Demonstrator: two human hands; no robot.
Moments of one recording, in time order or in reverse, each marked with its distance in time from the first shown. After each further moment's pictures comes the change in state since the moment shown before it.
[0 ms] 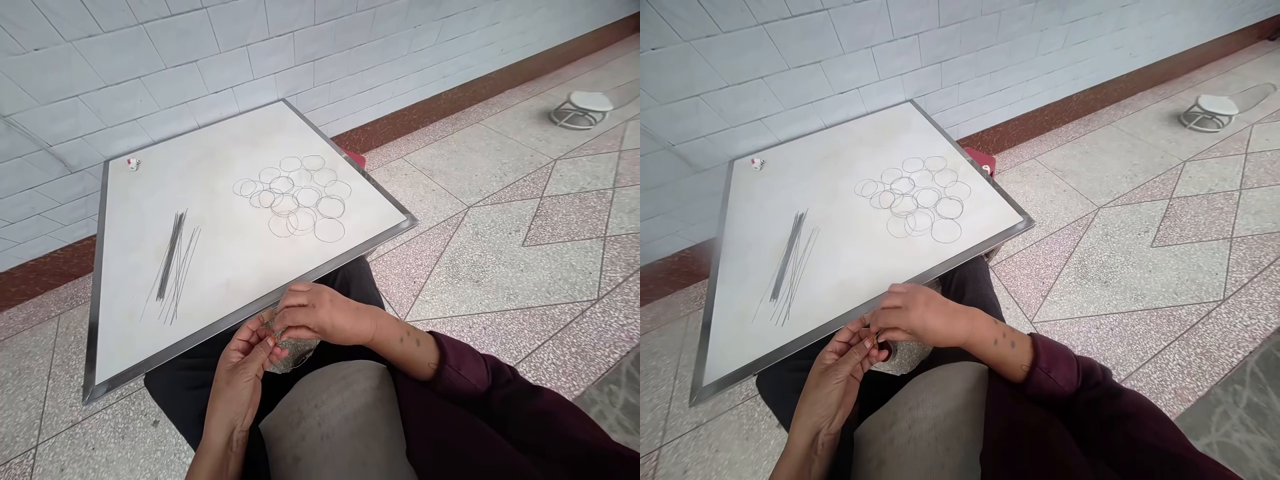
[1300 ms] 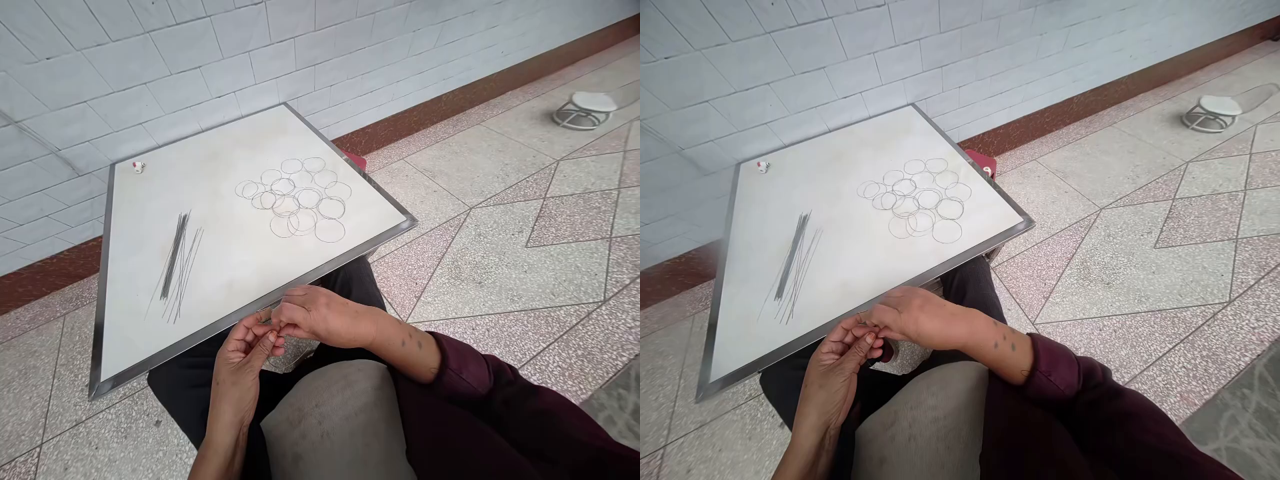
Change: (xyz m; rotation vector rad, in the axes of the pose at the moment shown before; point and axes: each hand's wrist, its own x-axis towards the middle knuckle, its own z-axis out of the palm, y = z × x) left_hand 0.001 0.000 0.000 0.130 0.066 0.148; right_hand 0.004 -0.011 -0.001 -0.062 -0.014 0.054
